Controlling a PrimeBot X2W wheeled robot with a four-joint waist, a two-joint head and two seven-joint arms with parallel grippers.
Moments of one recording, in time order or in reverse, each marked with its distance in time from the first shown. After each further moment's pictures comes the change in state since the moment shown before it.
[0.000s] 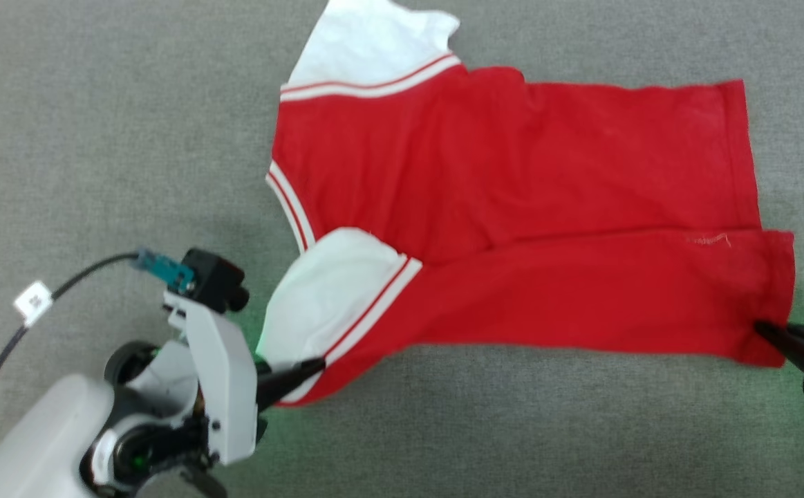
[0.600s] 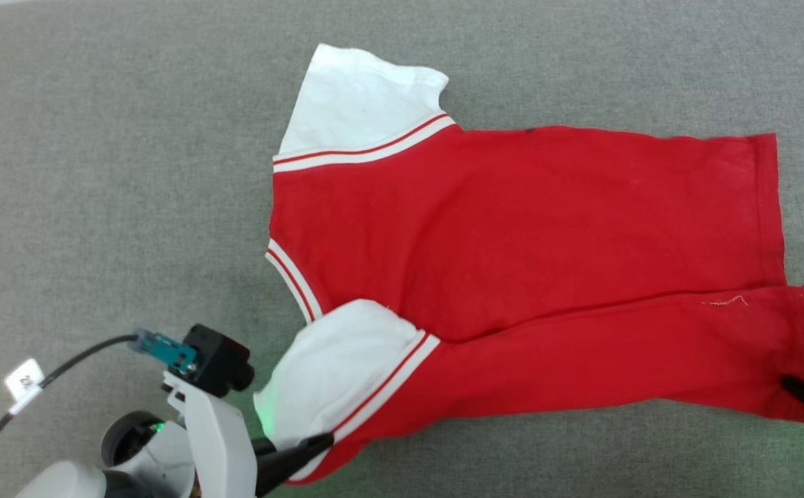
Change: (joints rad) left arm 0.223 0.102 0.013 -0.279 -0.009 0.087 -0.016; right arm 0.205 -0.031 -0.108 -0.125 0.045 0.000 0.038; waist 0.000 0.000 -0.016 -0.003
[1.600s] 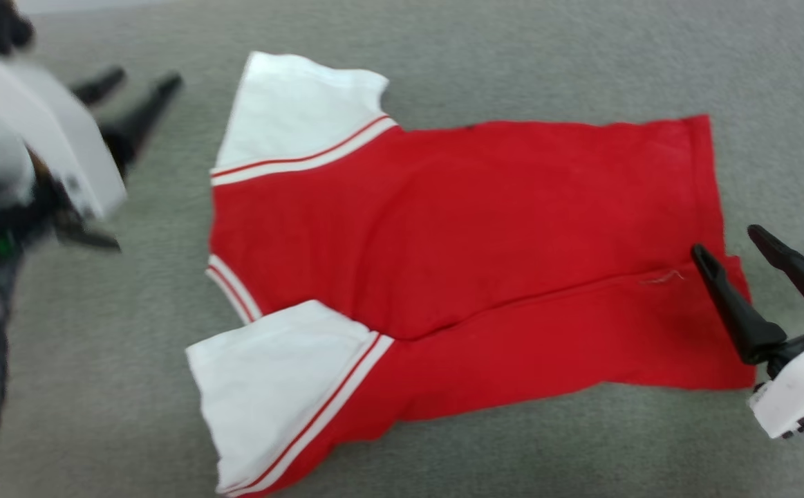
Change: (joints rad) left arm -0.627 -0.068 0.147 0.495 0.182 -0.038 -0.162; right arm -0.133 0.252 0.072 -0.073 -0.214 0.000 -0.487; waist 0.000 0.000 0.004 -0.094
